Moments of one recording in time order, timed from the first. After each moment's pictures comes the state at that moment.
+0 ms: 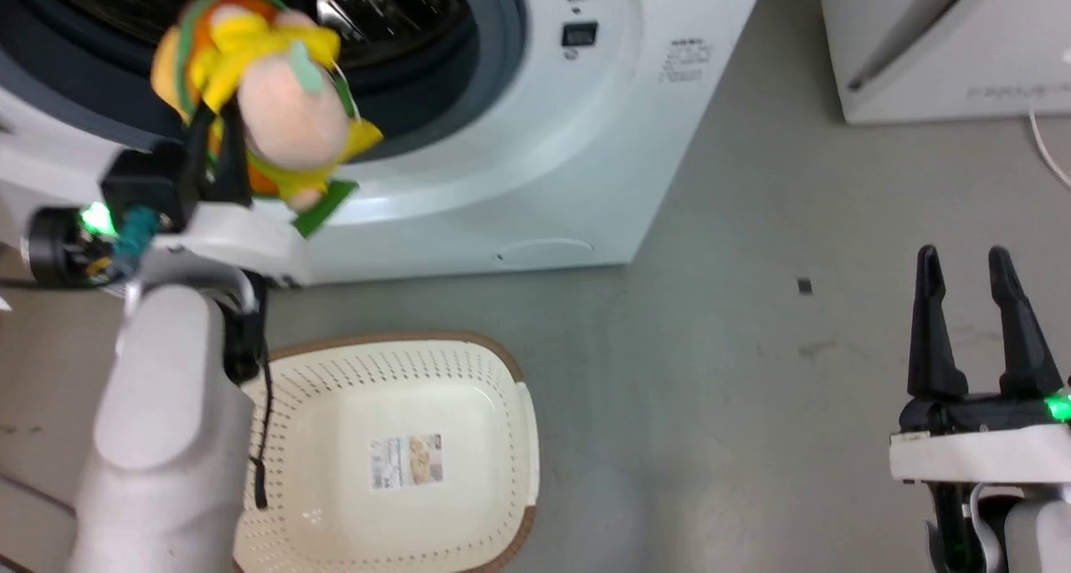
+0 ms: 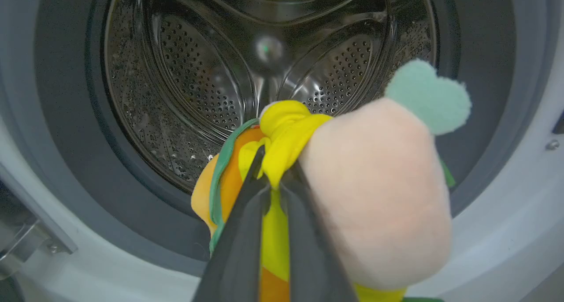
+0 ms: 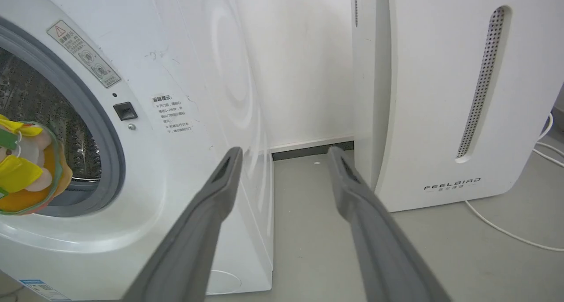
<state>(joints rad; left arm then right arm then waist) -0.66 0.19 -0.02 0.47 -0.07 0.03 -0.26 -0.14 -0.05 -0.11 -0.03 0.25 0.13 -0.26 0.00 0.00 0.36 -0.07</state>
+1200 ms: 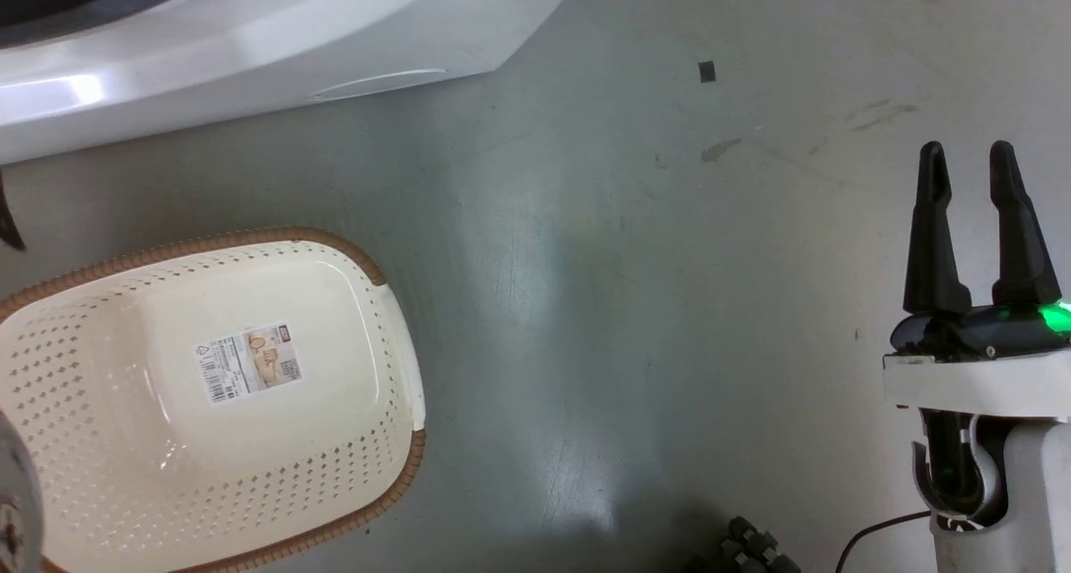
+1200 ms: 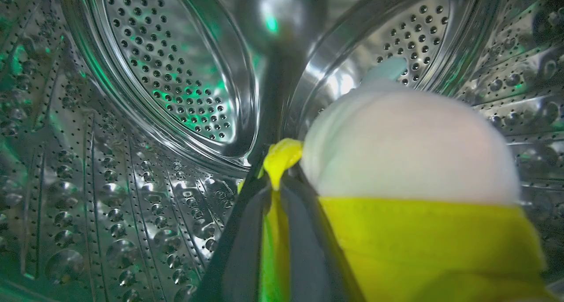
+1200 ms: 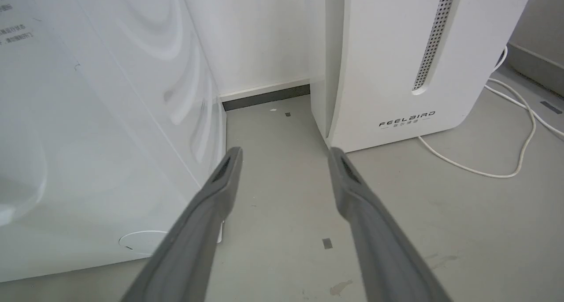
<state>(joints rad) -1.23 0.43 0.09 0.66 -0.04 0.03 -0.26 -0.30 -0.05 -0.05 -0.05 0.35 0.13 -0.26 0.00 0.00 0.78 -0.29</state>
